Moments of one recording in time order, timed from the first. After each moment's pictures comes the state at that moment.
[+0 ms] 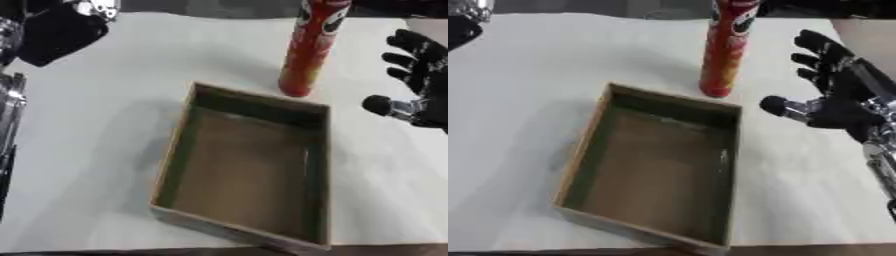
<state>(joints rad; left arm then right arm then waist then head) -0.75 0.32 -0.17 -1.93 -0.40 0.23 -0.07 -0.18 -0.67 -0.02 -1.98 -0.38 0.22 -0.02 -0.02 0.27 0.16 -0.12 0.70</state>
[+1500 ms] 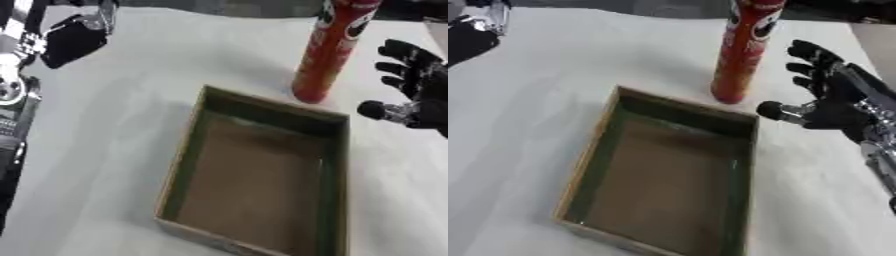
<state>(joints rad) -0.86 0.30 -0.14 -1.66 -0.49 0.15 -0.01 -0.23 -0.75 -0.01 -1.91 -0.42 0.22 -0.03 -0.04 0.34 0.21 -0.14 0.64</state>
